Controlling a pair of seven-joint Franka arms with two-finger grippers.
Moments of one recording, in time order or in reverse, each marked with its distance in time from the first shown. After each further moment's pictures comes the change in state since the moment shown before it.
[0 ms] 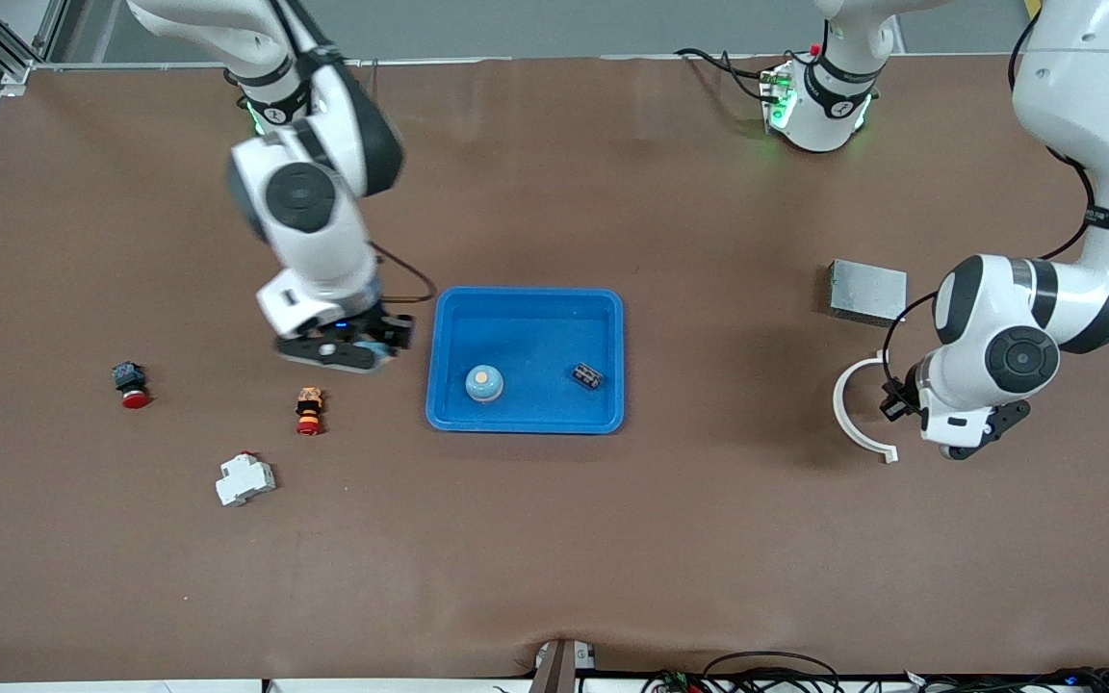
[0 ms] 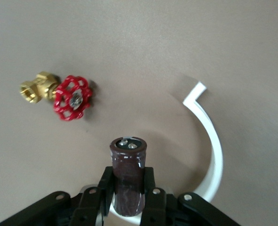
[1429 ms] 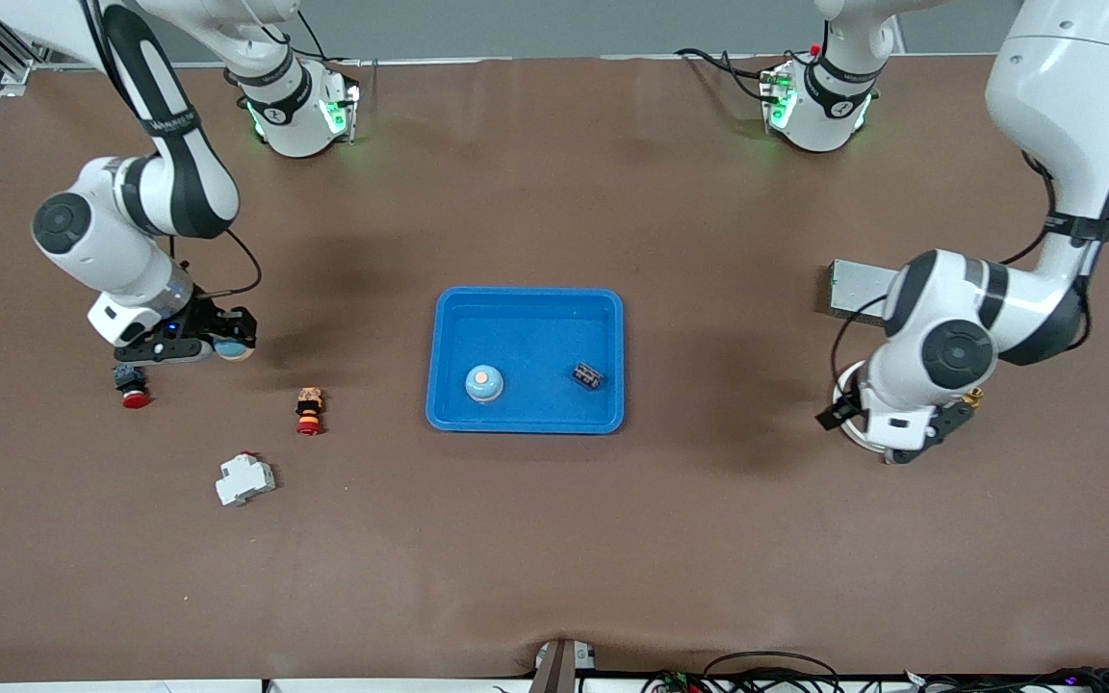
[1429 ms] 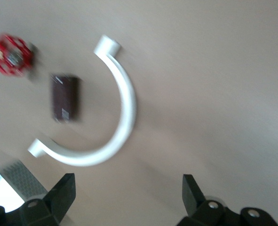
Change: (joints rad) left arm -0.004 -0.009 -0.244 0.066 0.030 -0.101 -0.216; right arm -0.413 -0.010 -0.008 -0.440 0.204 0.464 -0.715
